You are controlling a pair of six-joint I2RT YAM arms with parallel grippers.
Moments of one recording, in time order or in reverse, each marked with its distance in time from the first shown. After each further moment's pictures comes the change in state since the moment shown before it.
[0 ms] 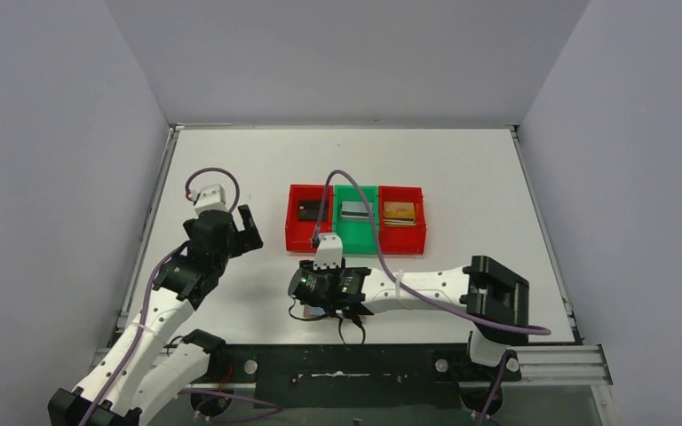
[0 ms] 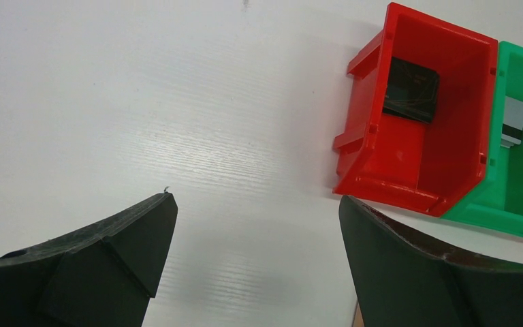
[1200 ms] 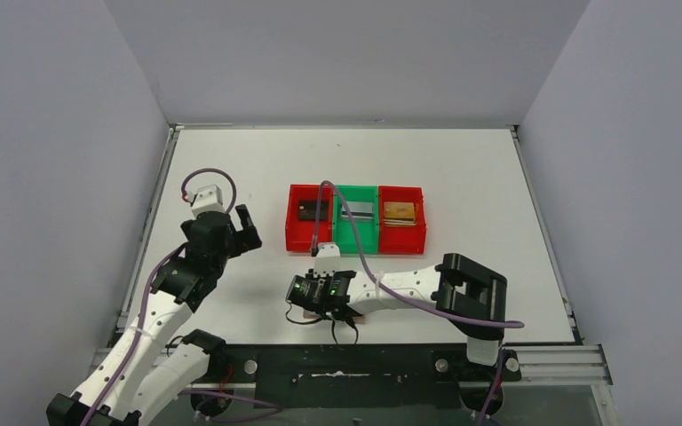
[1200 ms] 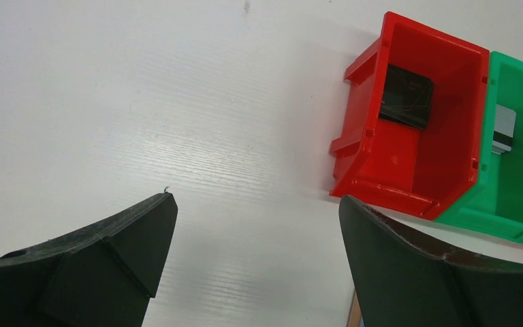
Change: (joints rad) left arm 0.000 -0.027 -0.001 -0.007 -0.014 -0.018; right arm -0.003 0.170 0.033 -0.055 -0.033 0.057
